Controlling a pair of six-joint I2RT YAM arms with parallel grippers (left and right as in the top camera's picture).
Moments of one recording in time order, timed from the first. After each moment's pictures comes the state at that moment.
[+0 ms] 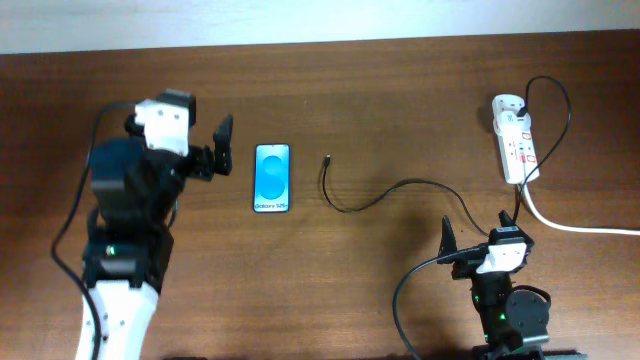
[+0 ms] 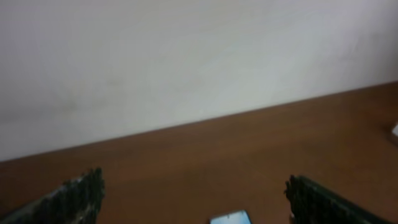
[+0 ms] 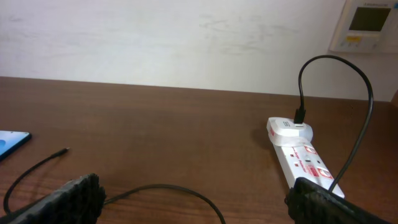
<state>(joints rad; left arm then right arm) -0.04 1.09 0.97 -0.14 0.21 0.10 0.09 0.01 0.01 -0.07 0.05 -0.03</state>
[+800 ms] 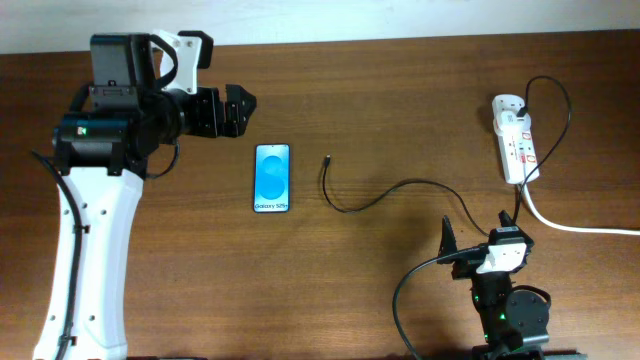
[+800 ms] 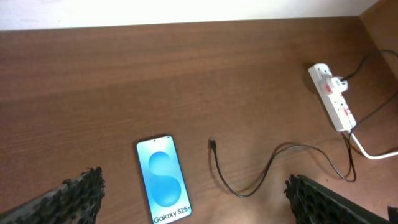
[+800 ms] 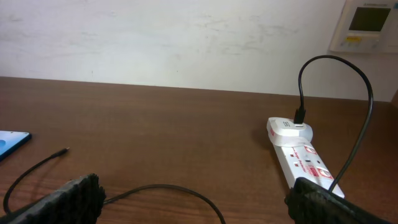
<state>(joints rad) -0.06 1.54 1.71 -0.96 0.41 -0.01 0.09 0.01 0.01 -0.07 0.04 -0.03</state>
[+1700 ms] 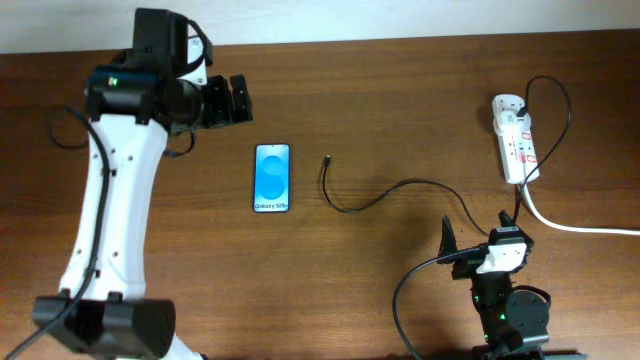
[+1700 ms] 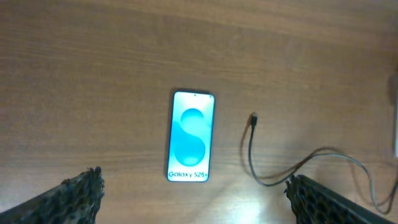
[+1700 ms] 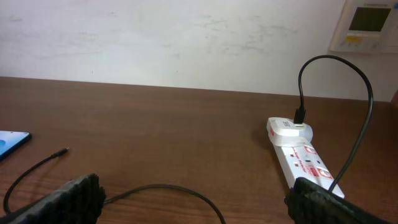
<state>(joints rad) -0.12 1.78 1.97 -1.26 0.14 -0.25 0.09 0.01 0.01 -0.07 0.04 -0.03</state>
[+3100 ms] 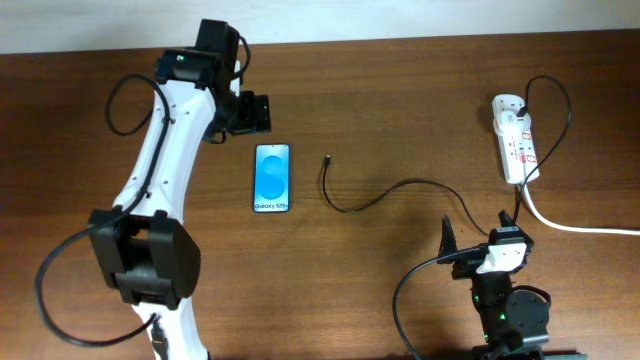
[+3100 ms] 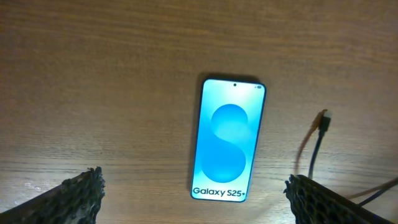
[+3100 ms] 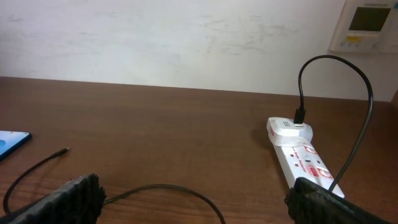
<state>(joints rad) -0.19 2.07 2.00 -1.26 -0.01 -0.25 0.09 0.01 0.01 -0.07 0.05 -0.03</state>
